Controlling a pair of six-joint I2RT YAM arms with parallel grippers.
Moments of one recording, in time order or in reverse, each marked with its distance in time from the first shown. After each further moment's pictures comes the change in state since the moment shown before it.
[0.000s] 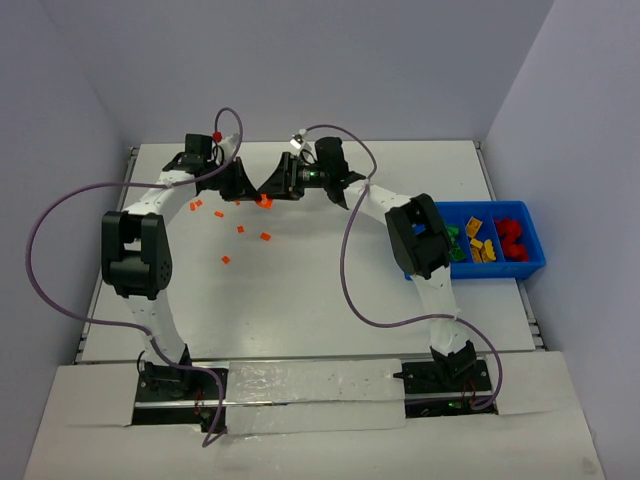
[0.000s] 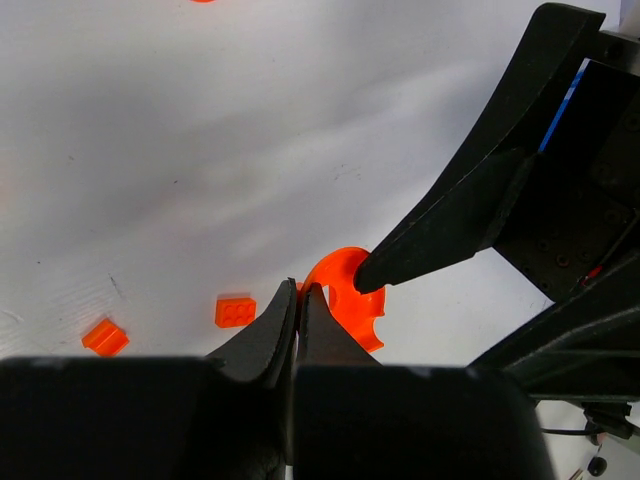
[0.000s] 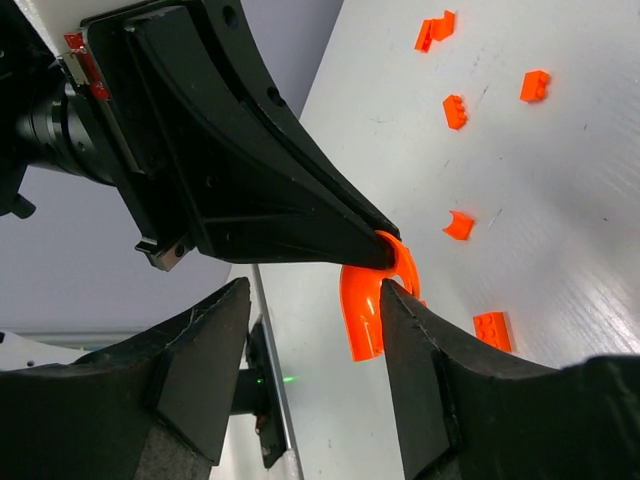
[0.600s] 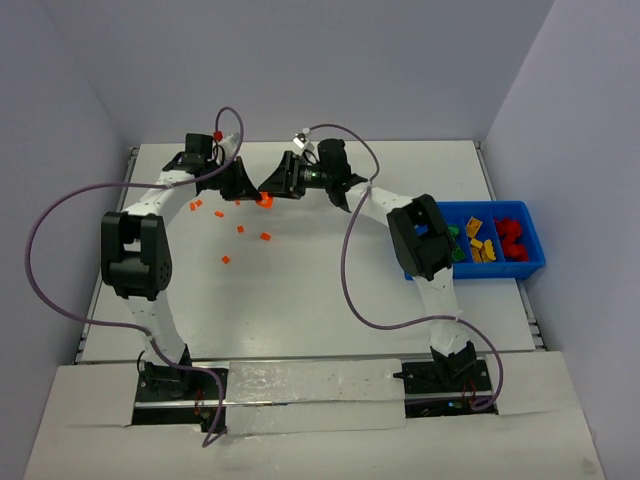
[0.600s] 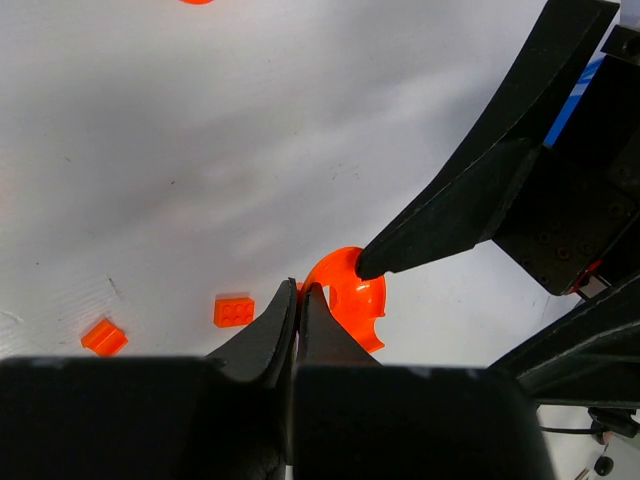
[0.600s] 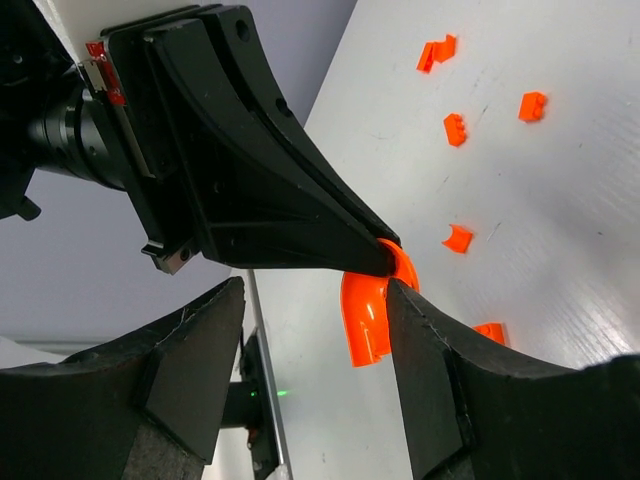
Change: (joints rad) left arm -0.004 -0.006 0.000 -0.003 -0.004 0.010; right arm 0.000 -0.032 -0.063 0.096 0.040 0.008
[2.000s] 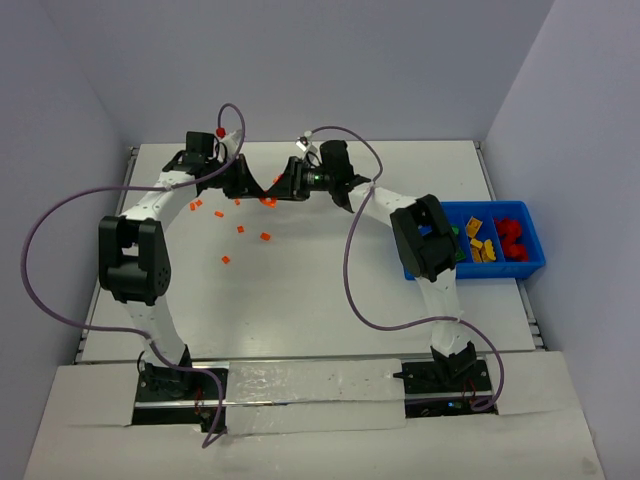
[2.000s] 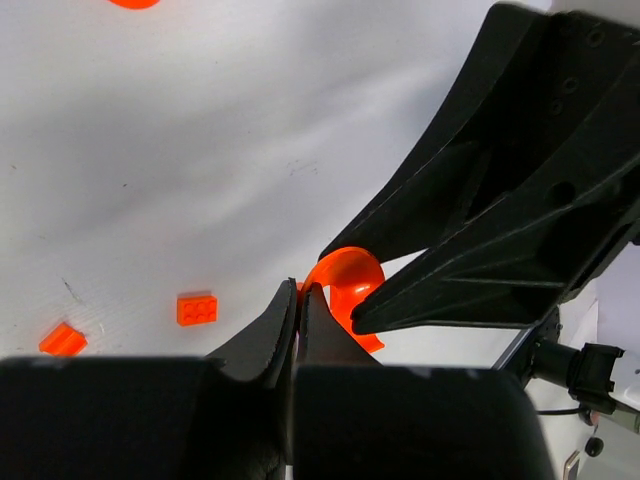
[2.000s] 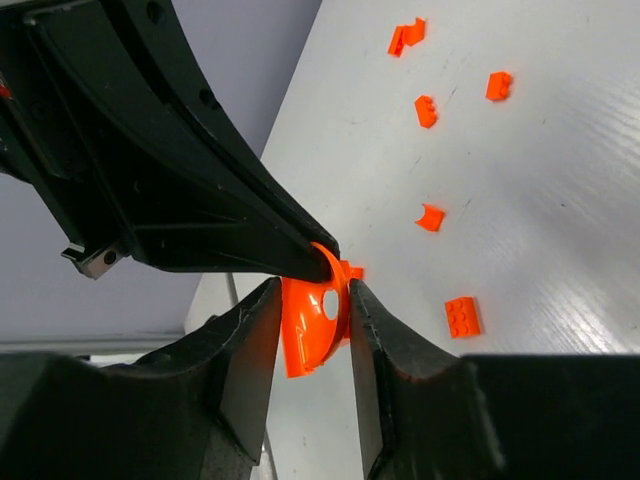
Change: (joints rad) left arm -0.019 -0.042 -0.013 0.012 0.040 -0.016; right arm -0.008 -0.031 -0.027 -0.081 0.004 -0.081
